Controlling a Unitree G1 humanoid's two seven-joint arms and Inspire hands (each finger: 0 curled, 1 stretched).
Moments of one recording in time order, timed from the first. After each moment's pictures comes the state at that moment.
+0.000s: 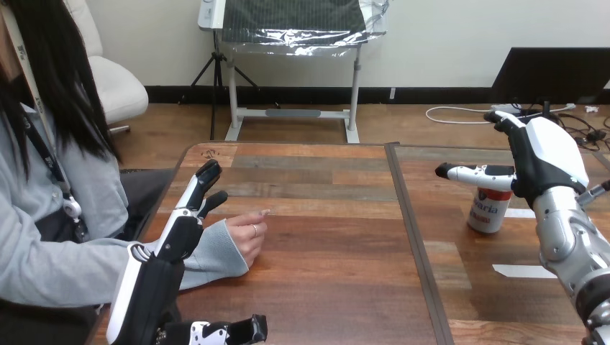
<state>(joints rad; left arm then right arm) 0.04 0.18 -0.01 0.76 -0.07 -1.47 -0.21 -0.80 -0.47 0.20 1.35 -0.52 -0.32 -0.34</state>
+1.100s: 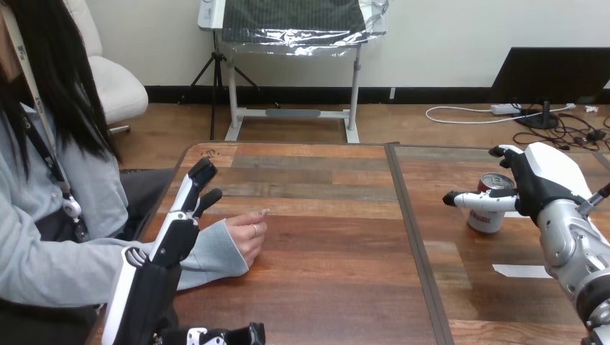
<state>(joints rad) 0.05 0.18 -0.01 0.74 -0.07 -1.49 -0.20 -0.81 -0.48 0.23 1.38 -0.56 -0.20 -0.25</state>
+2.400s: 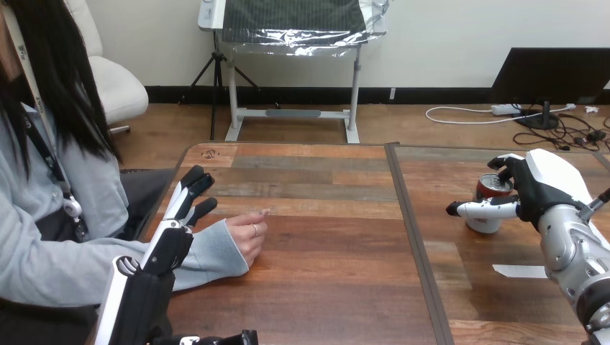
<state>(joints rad) 0.11 0.19 -0.03 0.67 -0.10 -1.47 -0.20 -0.79 -0.47 0.24 1.38 -0.55 -0.18 -0.24</state>
